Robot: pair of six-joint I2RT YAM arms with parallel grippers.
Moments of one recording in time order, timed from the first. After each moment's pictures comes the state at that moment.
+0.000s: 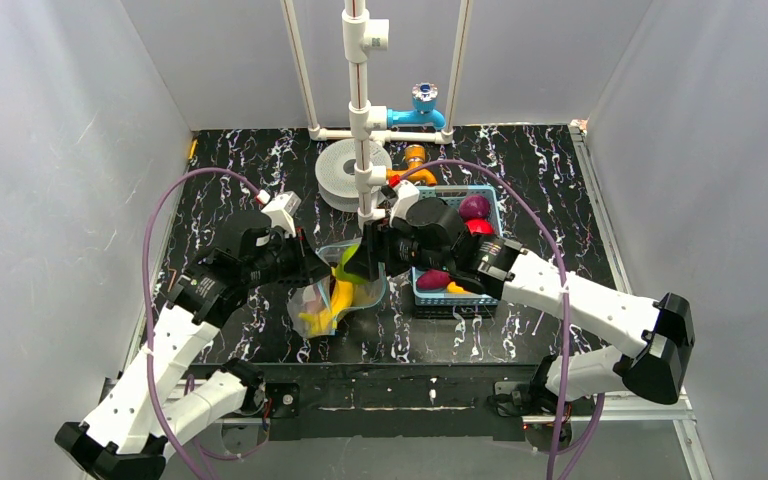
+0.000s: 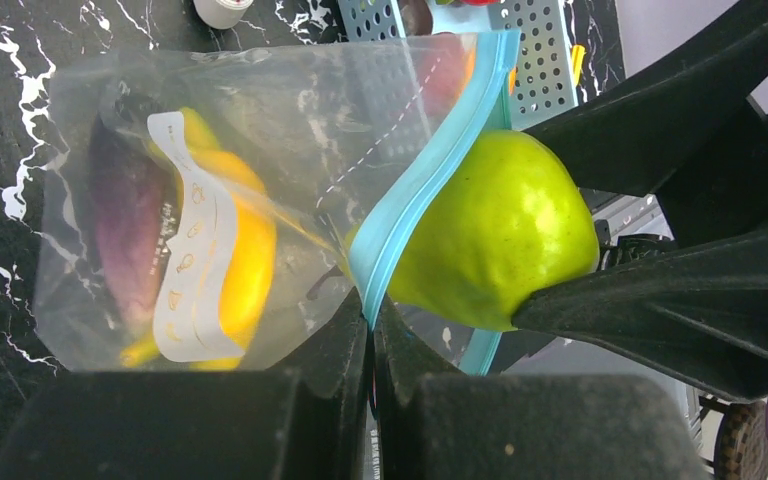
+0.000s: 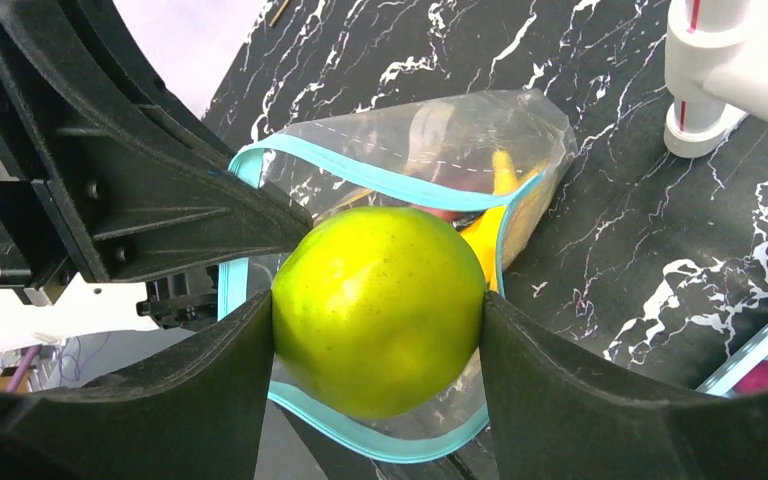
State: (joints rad) left arm -0.50 0.84 0.99 -0.79 0.26 -0.54; right arm 1.05 1.32 1.20 -0.32 -0.05 0.60
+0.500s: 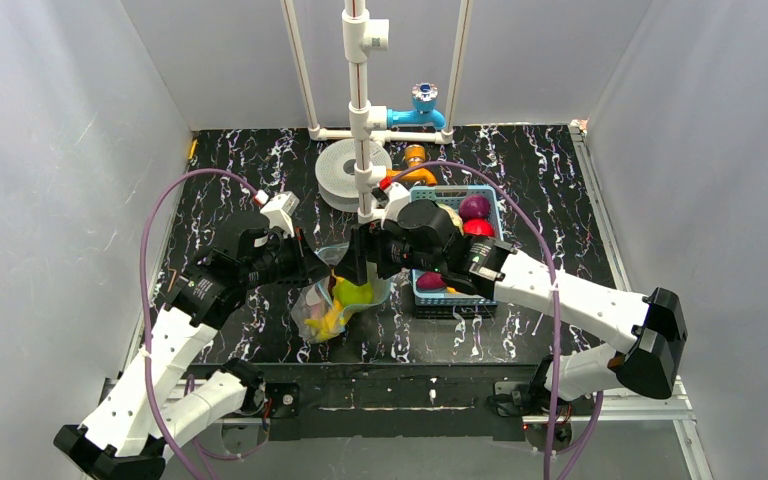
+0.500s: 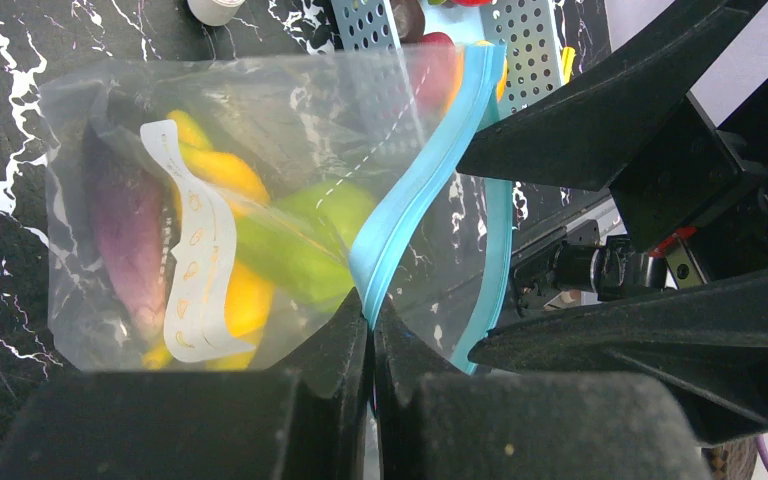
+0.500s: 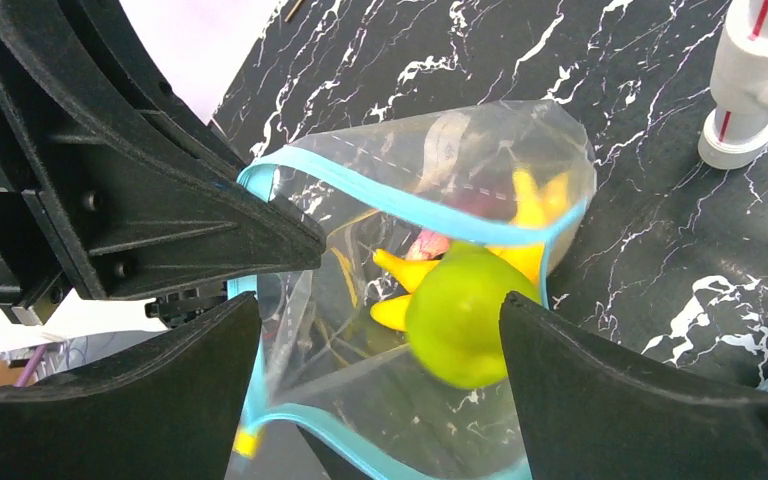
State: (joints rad) left arm -0.50 0.83 1.00 -0.79 0.27 -0.56; right arm 1.07 1.36 1.20 -0.28 -0.05 0.60
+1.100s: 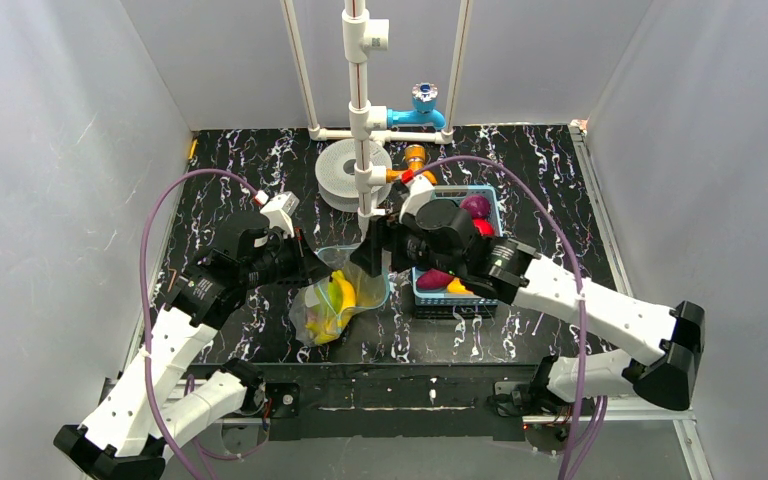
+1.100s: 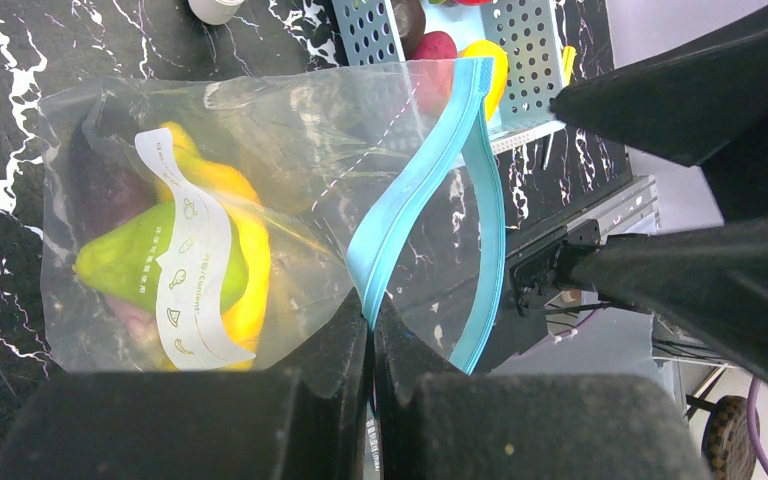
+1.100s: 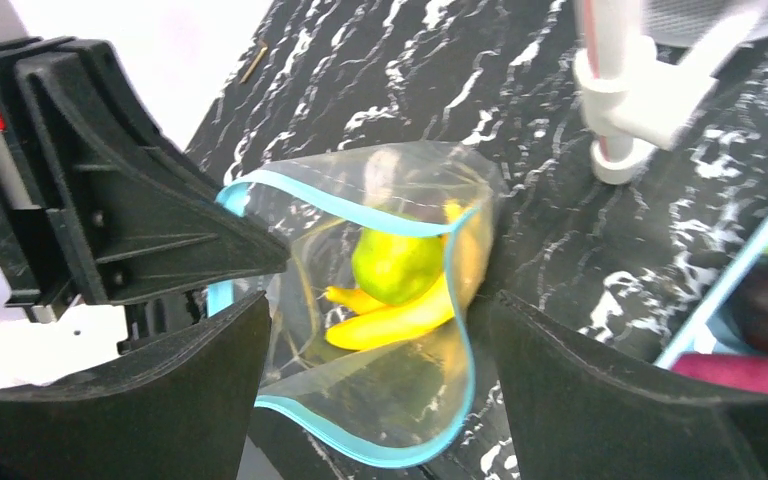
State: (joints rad) left arm -0.50 0.83 1.00 -0.80 0.27 -0.56; right arm 1.07 1.26 1.20 -0.33 0.09 0.58
